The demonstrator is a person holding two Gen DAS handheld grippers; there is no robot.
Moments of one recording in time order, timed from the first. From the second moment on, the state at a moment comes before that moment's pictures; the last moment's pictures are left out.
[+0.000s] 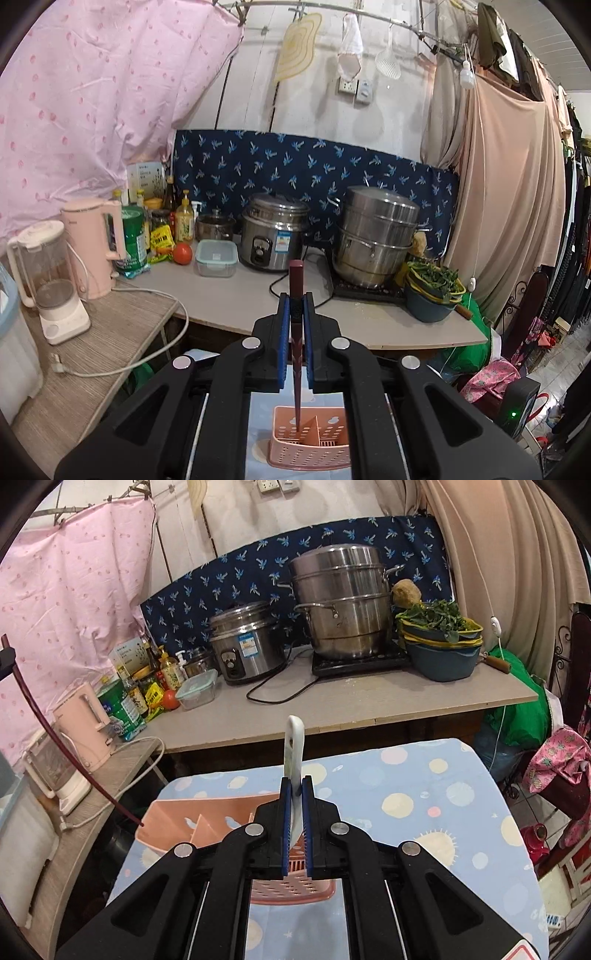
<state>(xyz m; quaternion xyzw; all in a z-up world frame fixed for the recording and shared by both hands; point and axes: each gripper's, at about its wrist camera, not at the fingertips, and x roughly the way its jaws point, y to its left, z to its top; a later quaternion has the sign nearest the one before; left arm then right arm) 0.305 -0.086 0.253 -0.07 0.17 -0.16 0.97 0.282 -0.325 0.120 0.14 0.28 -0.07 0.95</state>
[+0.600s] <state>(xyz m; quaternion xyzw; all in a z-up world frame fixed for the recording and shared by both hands) 0.327 -0.075 0.195 -0.08 0.21 -0.13 0.97 0.276 -0.324 0.096 0.13 0.29 -0.07 0.95</state>
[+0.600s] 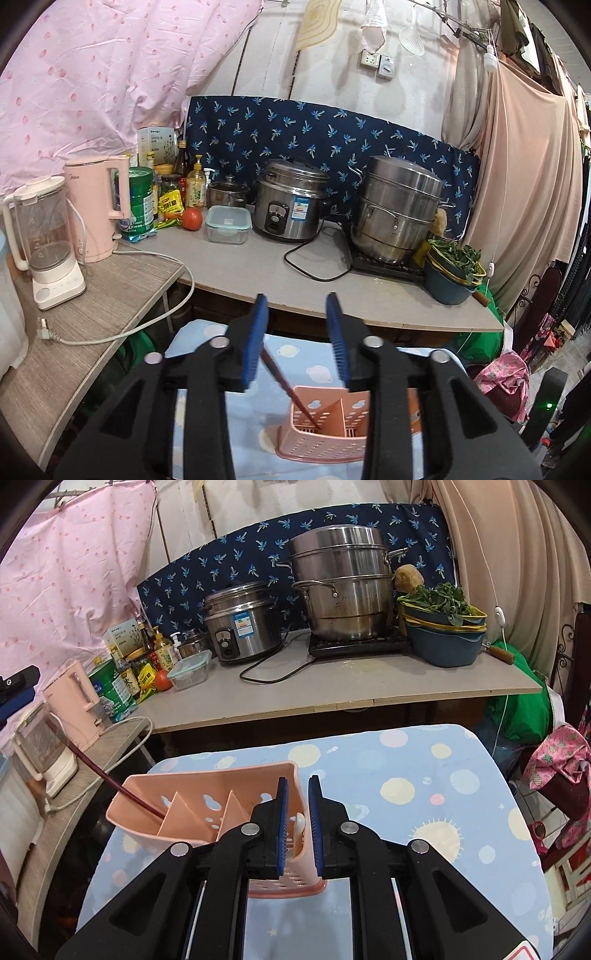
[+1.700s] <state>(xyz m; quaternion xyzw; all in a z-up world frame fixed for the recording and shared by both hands) 0.112 0.001 0.005 -0.01 0.41 -0.11 0.90 0.017 -0.234 -0.007 0.08 0.41 -0.06 0.91</state>
